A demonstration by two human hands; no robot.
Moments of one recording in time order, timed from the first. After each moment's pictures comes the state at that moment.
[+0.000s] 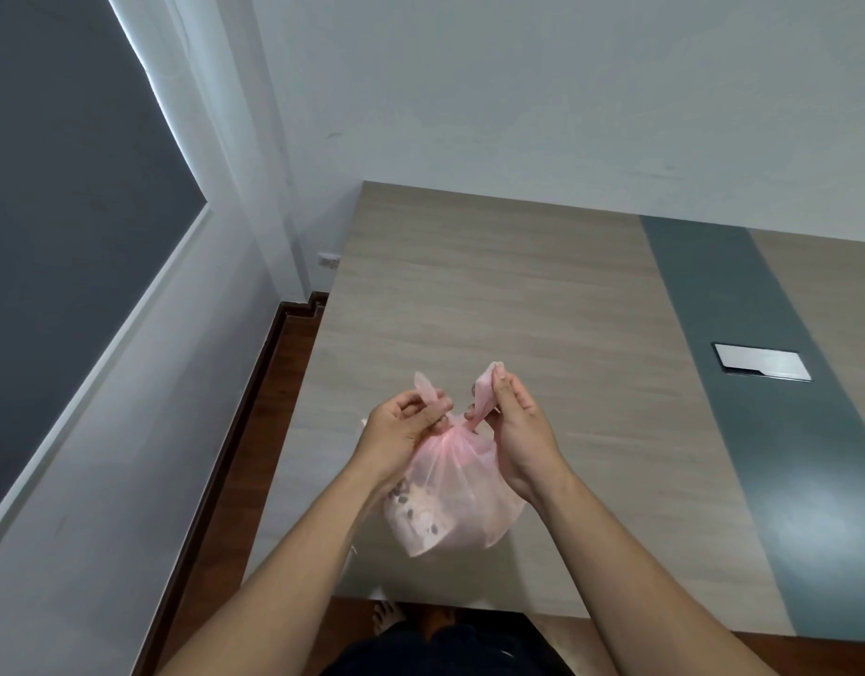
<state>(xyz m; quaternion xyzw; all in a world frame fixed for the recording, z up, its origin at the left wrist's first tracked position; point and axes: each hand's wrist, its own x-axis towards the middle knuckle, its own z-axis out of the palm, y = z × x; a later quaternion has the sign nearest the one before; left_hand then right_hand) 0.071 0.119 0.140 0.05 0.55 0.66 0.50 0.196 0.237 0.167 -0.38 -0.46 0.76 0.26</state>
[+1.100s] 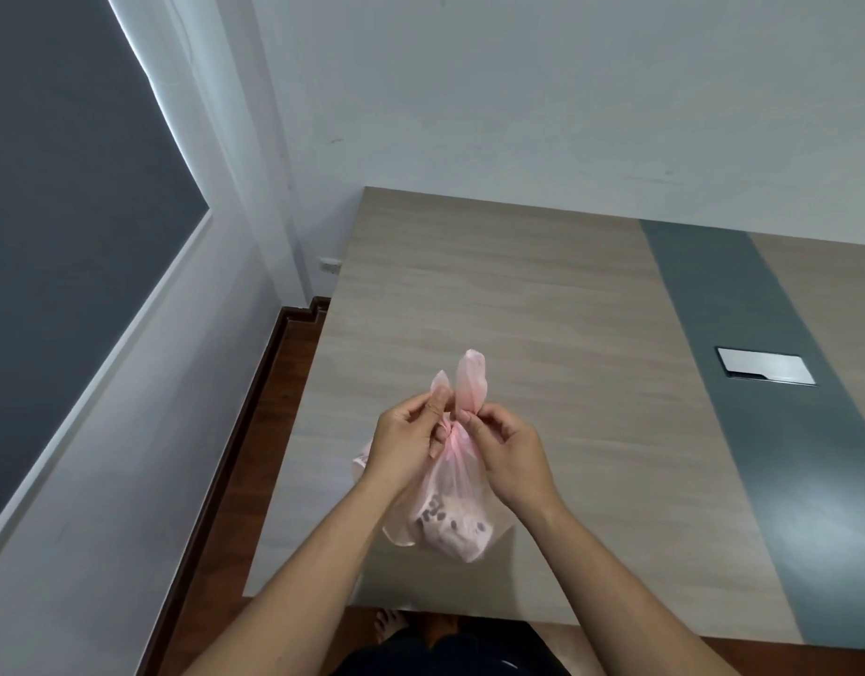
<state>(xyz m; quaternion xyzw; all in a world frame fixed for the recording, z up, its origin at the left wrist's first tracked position) 0.082 0.123 0.153 0.12 0.63 0.65 0.42 0.210 0.221 0.149 -0.38 -0.69 0.58 0.22</state>
